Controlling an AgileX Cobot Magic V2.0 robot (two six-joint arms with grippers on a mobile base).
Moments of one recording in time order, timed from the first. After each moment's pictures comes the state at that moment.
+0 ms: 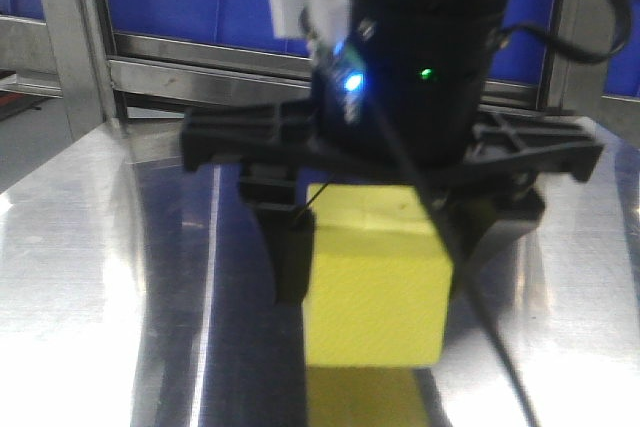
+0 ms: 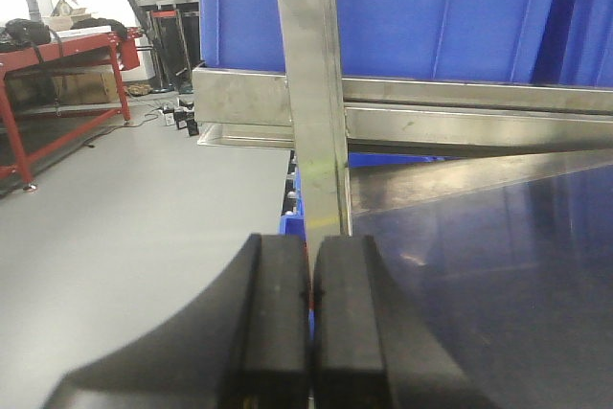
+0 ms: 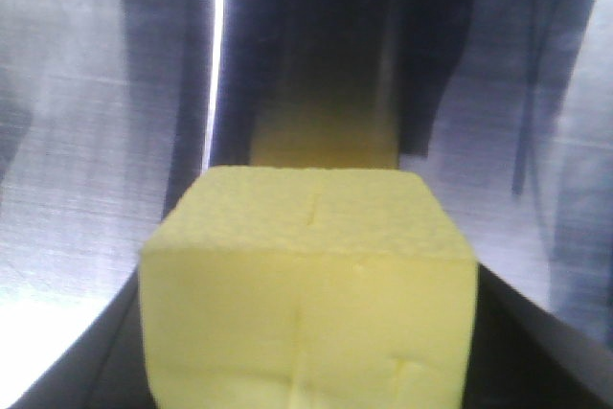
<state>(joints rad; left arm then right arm) -0.02 -0.01 0.00 -0.01 0.05 0.04 0.92 1.59 -1.11 -0.09 0.90 0.97</state>
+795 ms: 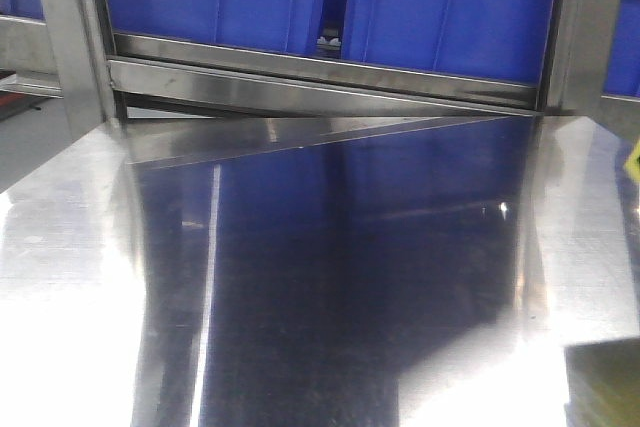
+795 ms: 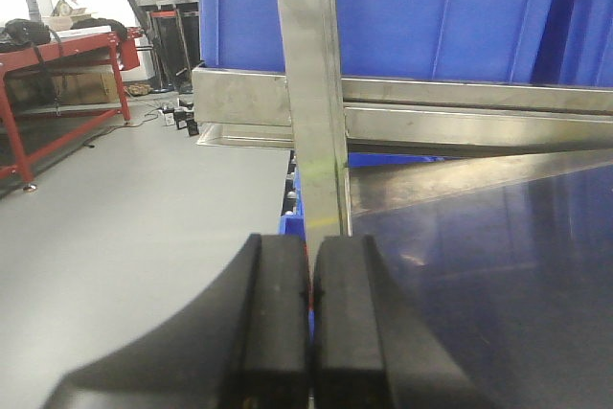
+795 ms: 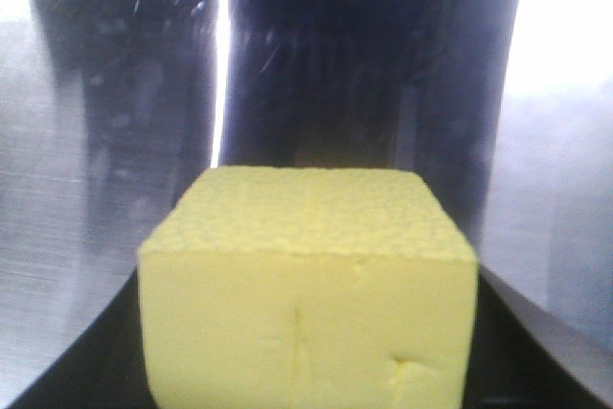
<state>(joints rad) -0.02 -0.01 0.00 -0.01 0.05 0.04 0.30 1.03 -0.72 0.04 0.80 0.28</state>
